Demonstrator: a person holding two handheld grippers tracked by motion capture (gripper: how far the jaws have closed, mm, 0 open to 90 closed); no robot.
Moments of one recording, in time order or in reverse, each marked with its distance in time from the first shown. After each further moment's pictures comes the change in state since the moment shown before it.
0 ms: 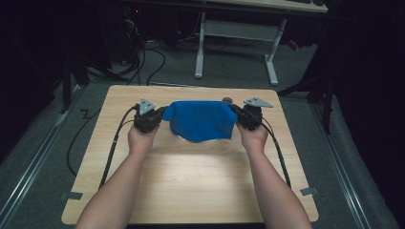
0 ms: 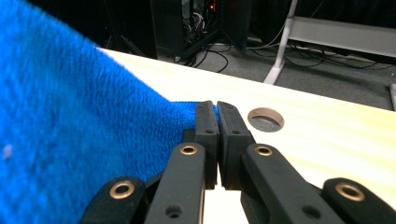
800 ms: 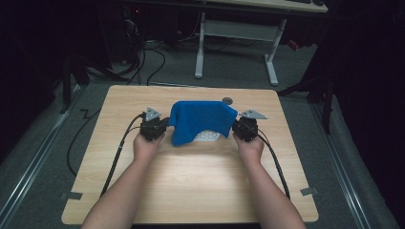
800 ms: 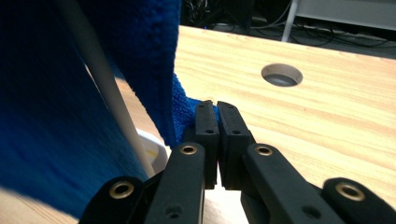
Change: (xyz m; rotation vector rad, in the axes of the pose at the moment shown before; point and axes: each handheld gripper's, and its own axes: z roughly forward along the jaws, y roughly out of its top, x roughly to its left) left arm -0.011 -0.028 0.017 0.088 -0.066 -0.041; right arm 0.008 -0.043 0.009 0.068 0.005 0.010
